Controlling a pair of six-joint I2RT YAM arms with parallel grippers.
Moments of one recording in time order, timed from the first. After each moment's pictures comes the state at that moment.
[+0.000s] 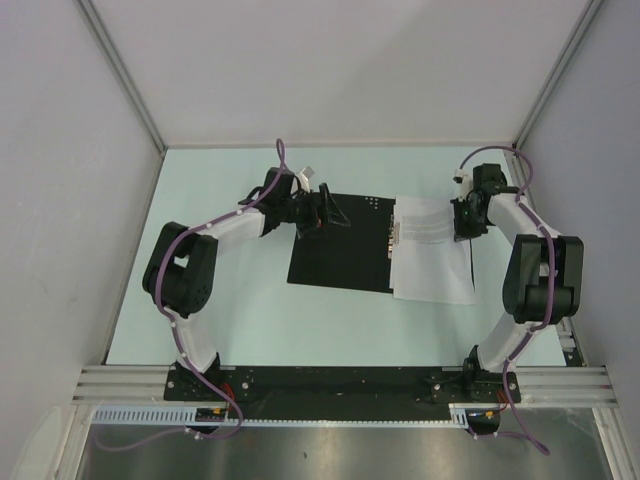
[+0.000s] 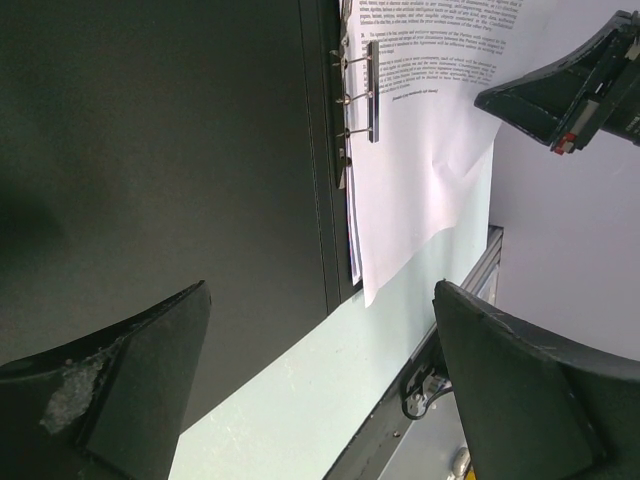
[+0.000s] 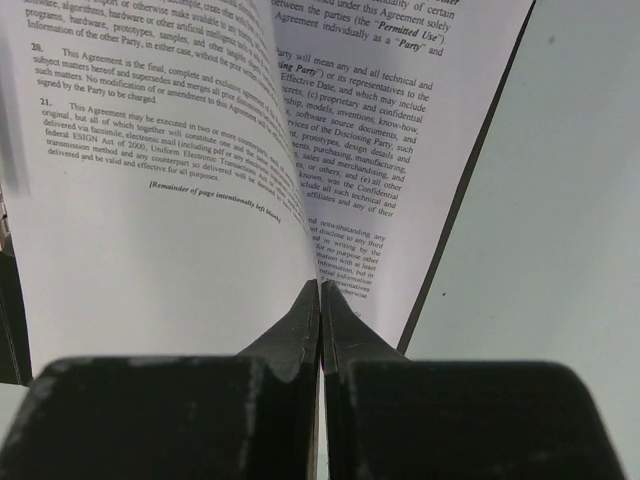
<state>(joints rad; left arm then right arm) -0.43 1.86 1.22 -0.07 0.61 -0.73 -0.05 1.74 1.24 -0.64 -0.12 -0.11</state>
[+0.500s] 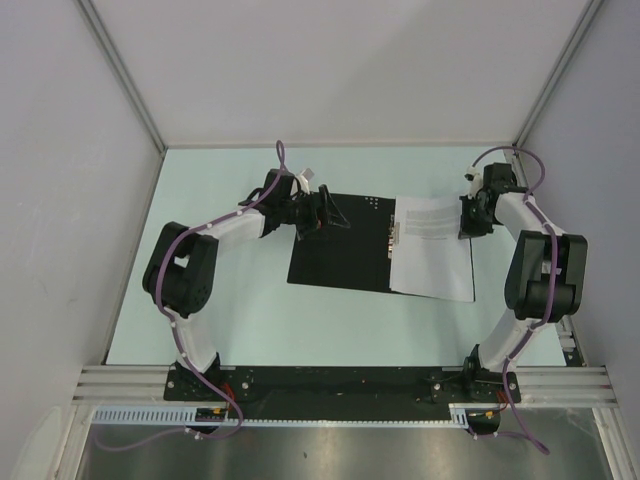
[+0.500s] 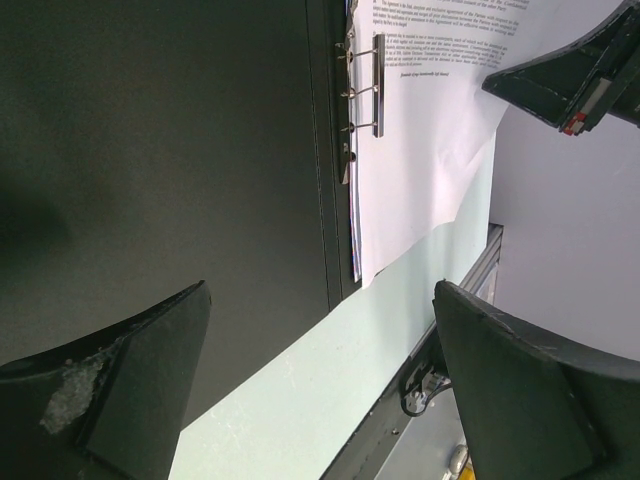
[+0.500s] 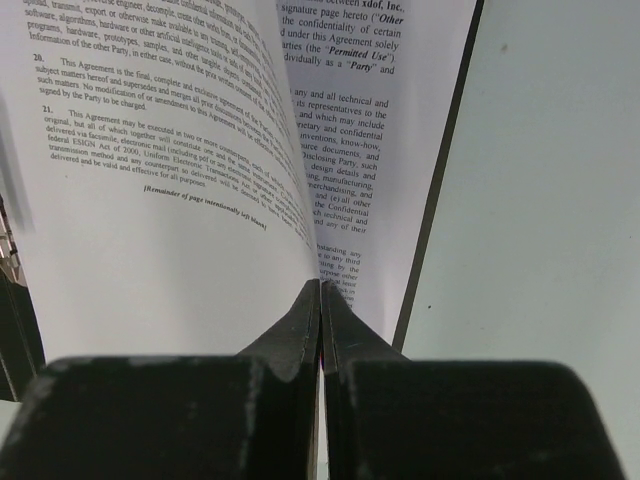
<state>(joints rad) -0.43 1.86 1.21 -0.07 0.61 -0.73 -0.11 1.76 1.25 -0.62 -0.16 -0.05</state>
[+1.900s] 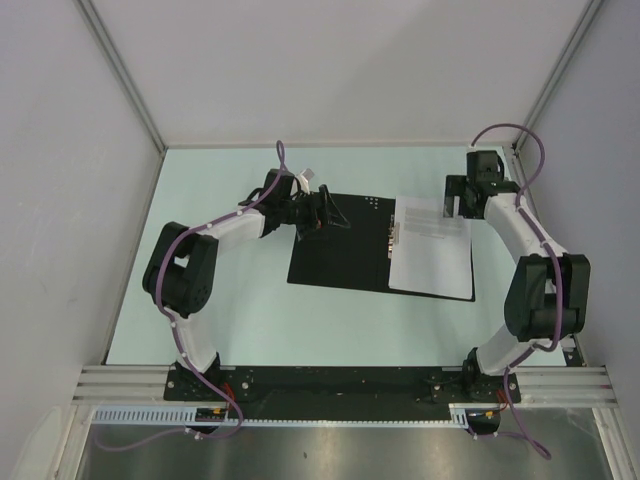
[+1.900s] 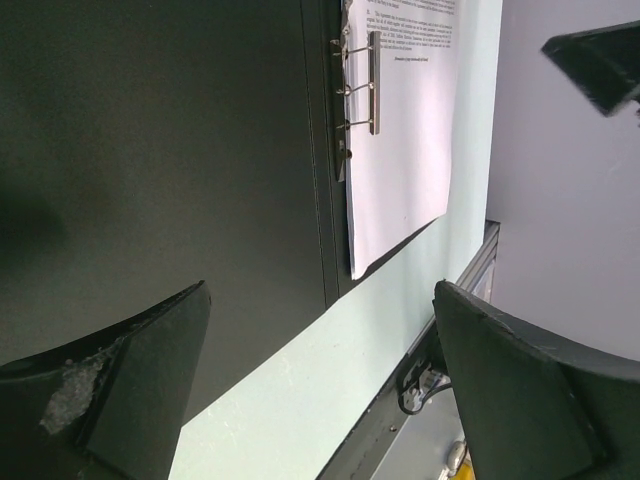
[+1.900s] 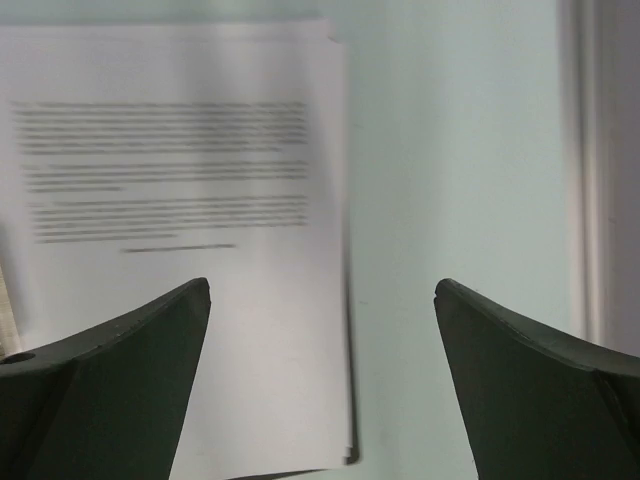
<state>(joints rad) -0.43 1.86 1.21 -0.07 0.62 -0.74 0.02 1.65 1.27 -0.58 0.31 0.05</state>
